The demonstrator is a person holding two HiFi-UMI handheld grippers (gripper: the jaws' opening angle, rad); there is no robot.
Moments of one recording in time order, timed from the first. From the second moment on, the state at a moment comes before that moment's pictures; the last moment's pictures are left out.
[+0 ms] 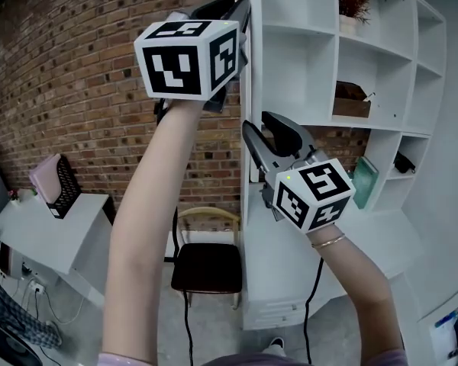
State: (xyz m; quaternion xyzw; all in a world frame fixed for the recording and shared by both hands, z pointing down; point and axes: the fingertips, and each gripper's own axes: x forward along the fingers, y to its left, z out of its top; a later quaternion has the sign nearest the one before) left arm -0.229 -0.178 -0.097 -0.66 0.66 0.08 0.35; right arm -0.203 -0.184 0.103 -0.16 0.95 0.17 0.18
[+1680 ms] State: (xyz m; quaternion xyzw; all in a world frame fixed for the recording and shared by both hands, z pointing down) left arm -0.248 -0.177 0.173 -0.63 0.75 0.05 0.19; right arm -0.144 -0.215 0.216 -0.15 0.98 0.07 0.11
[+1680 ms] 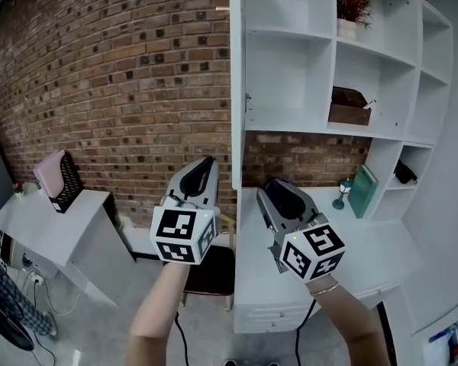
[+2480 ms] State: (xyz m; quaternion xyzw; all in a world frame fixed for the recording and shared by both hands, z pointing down) left arm -0.217 -0.198 0.355 -0.65 0.76 0.00 0.03; right arm -0.068 -0.254 0.337 -0.25 0.97 -0.01 0.03
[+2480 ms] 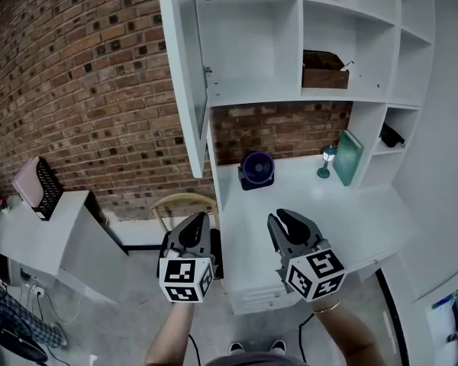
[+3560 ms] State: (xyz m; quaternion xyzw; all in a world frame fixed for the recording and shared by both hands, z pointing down) left arm -0.158 -0.212 0.454 -0.67 0.74 -0.02 -0.06; right arm 0.033 -0.290 0.464 -0.35 0.93 -0.13 -0.05
